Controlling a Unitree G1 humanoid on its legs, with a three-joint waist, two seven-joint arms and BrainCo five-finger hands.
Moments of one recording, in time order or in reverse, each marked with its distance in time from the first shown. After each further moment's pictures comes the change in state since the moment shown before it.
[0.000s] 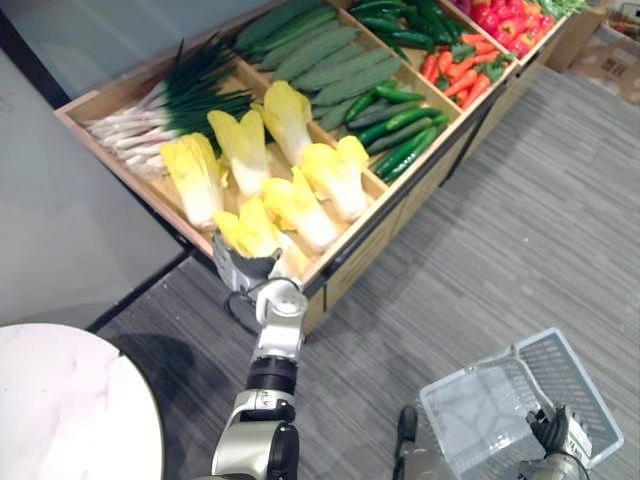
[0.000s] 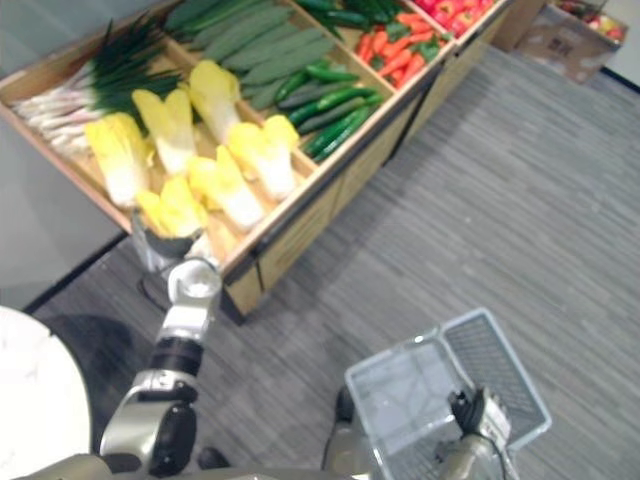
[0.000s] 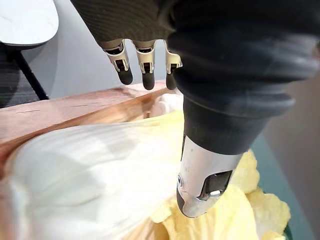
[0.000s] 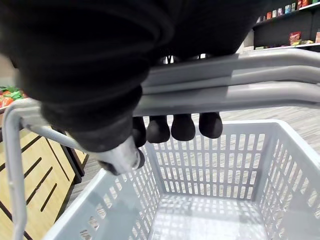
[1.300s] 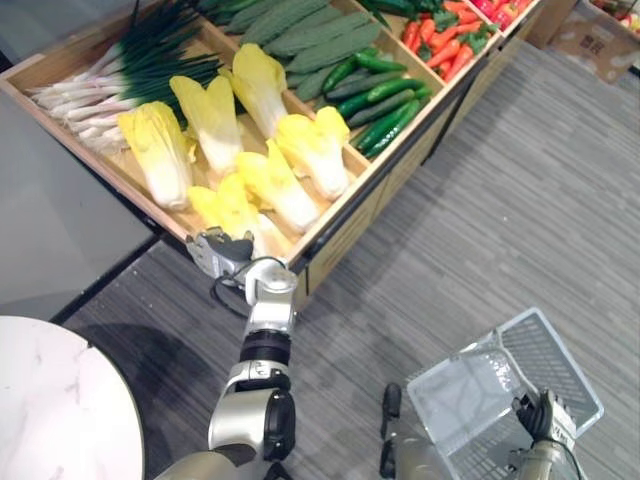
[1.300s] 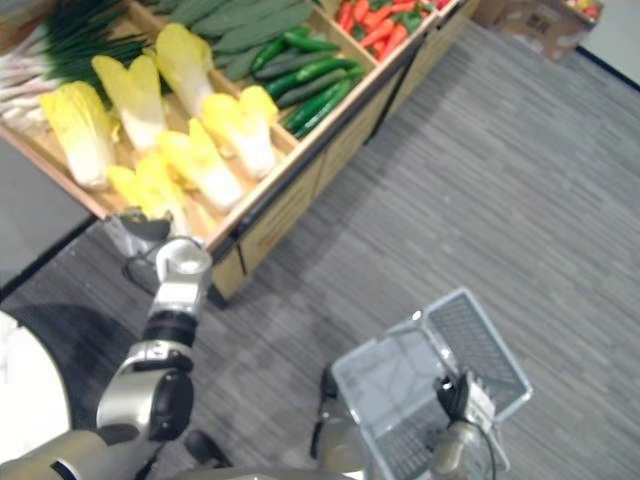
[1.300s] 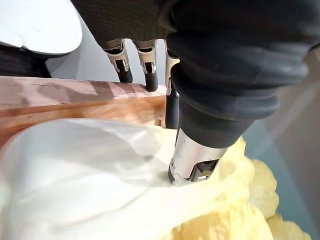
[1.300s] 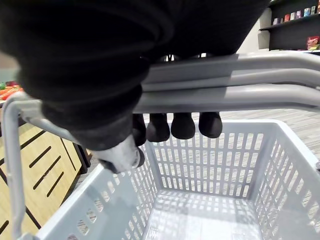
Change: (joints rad) left arm -0.149 0.034 0.071 0.064 -0.051 -0.023 0.123; right arm -0.026 -0.033 0.109 0.007 -0.002 -0.018 -0.029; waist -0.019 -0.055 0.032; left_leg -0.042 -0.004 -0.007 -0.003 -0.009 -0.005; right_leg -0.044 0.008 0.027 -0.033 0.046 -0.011
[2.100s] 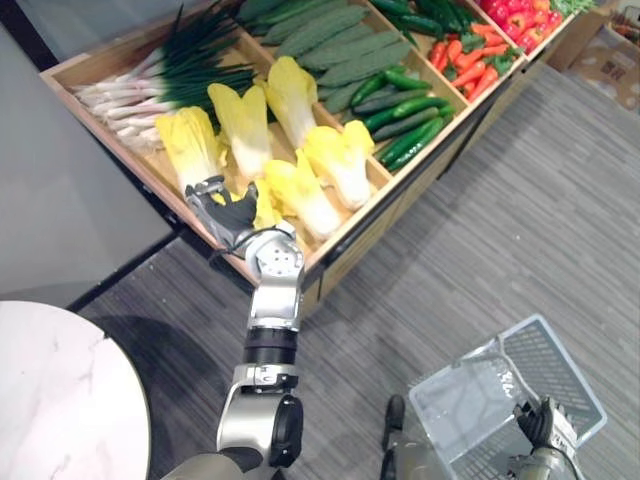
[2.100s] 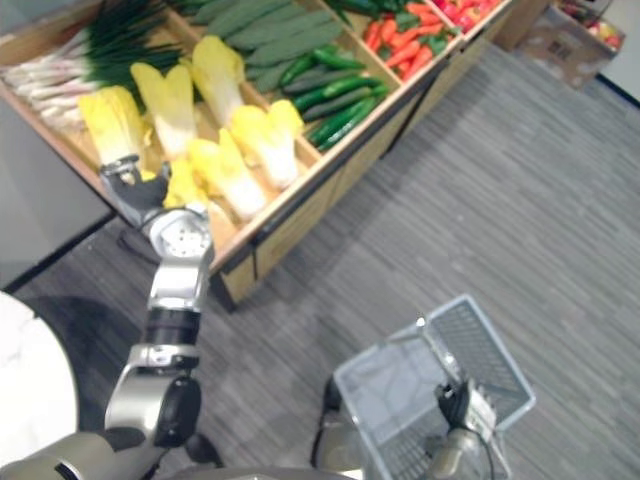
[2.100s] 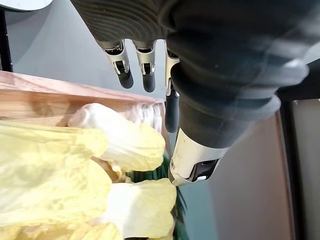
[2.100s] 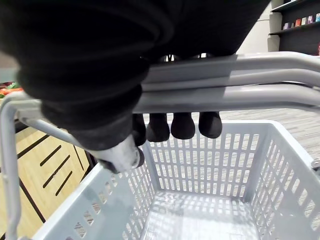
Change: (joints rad) left arm 0.007 -0.037 -0.100 -0.315 0.001 -0.017 -0.068; right arm -0.003 0.012 -0.007 0.048 0.001 -0.007 -0.041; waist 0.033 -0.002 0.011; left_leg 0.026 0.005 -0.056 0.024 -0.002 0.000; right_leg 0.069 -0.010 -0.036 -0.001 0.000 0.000
